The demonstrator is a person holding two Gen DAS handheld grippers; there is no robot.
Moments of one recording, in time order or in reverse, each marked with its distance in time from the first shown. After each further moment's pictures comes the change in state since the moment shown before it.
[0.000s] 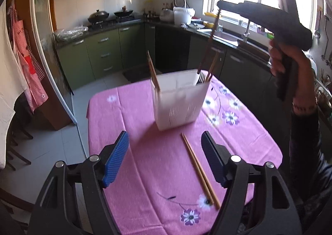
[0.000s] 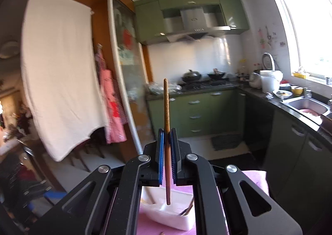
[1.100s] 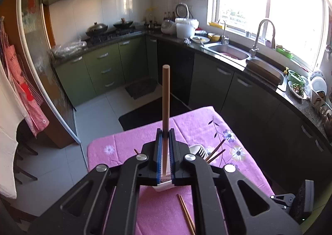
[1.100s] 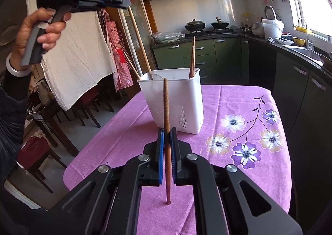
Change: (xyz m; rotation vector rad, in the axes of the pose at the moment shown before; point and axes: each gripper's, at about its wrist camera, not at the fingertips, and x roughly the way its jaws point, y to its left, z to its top) left arm 0.049 -0.028 0.192 0.004 -0.023 0.045; right arm -0.066 -0.012 -0.193 0.050 0.295 0.076
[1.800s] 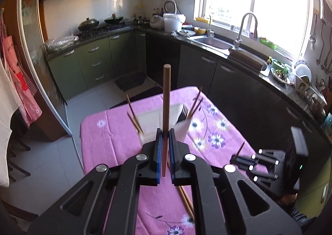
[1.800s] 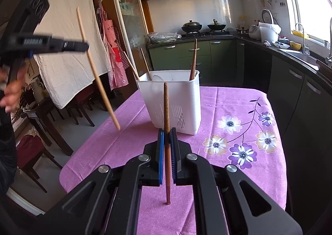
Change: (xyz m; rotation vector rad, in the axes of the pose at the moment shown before) left arm -0.065 -0.004 -0.091 0.022 -0.014 -0.084; right arm -0.004 0.012 0.002 -0.019 -0.001 -0.044
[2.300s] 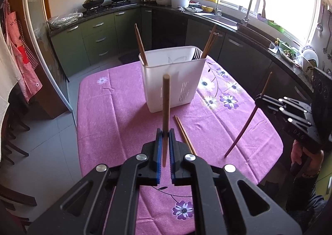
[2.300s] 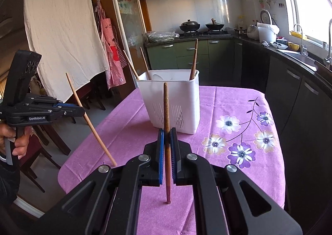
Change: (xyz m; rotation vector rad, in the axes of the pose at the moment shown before) left arm 0.041 0.015 -0.112 -0.037 0.128 0.015; right arm 0.000 0.007 0.001 -0.008 0.007 -0.030
